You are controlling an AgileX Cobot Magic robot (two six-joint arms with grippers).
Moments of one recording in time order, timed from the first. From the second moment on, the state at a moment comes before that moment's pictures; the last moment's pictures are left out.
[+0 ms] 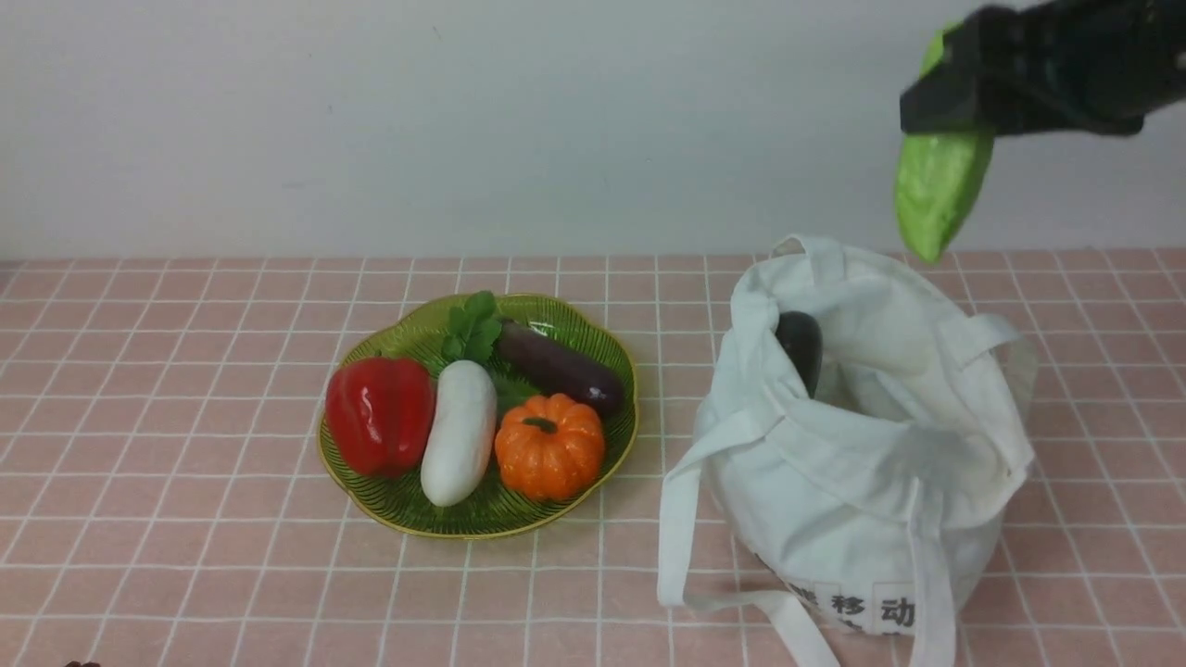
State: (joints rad) right arm 0.20 1.48 -1.60 0.48 0.99 -0.13; left arm -0.08 -0.01 0.03 -0.08 0.38 0.06
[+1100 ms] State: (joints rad) right arm 0.60 2.29 -1.99 0.52 0.87 -0.23; left arm -0.08 -0.01 0.03 -0.08 0.38 0.06
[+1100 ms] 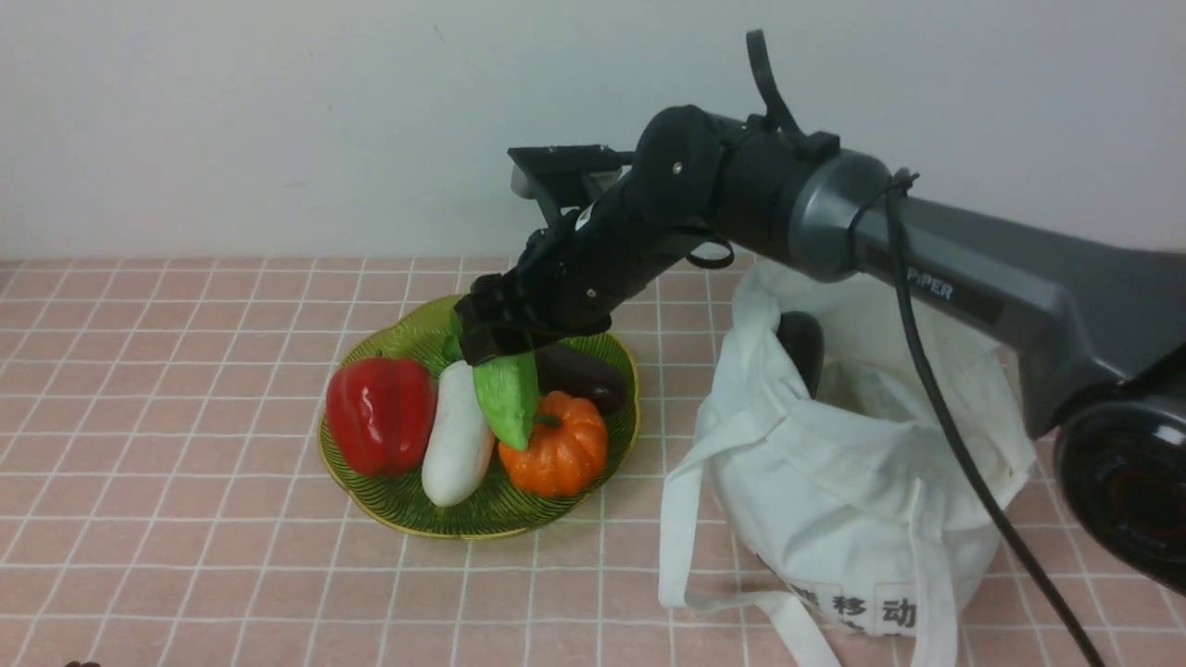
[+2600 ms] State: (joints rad) right arm 0.60 1.21 -1.94 -0.07 1.28 0.14; left arm -0.08 -0.01 0.03 -0.08 0.38 0.06
